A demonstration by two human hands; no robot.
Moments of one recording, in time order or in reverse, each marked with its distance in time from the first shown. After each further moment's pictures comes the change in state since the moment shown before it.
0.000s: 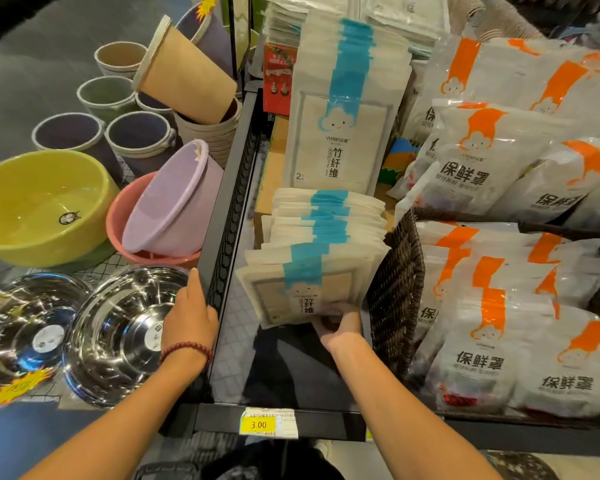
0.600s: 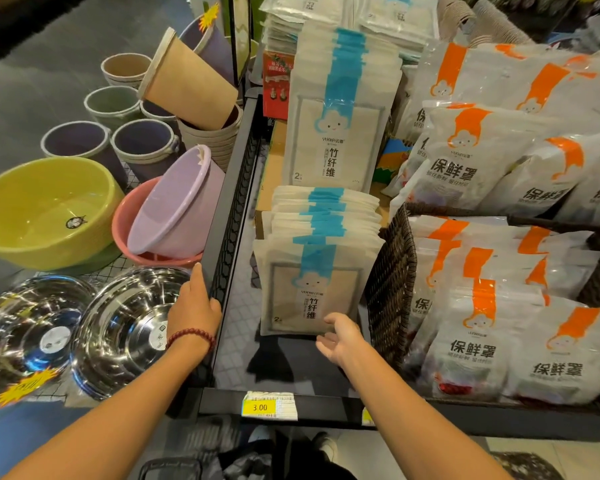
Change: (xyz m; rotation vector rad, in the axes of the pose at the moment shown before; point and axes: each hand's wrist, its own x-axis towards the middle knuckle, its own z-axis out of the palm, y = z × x) left_hand 0.004 0.002 -0.001 -0.024 -0.020 -0.008; right_hand -0.013 0.000 -0.024 -0.499 0.067 0.074
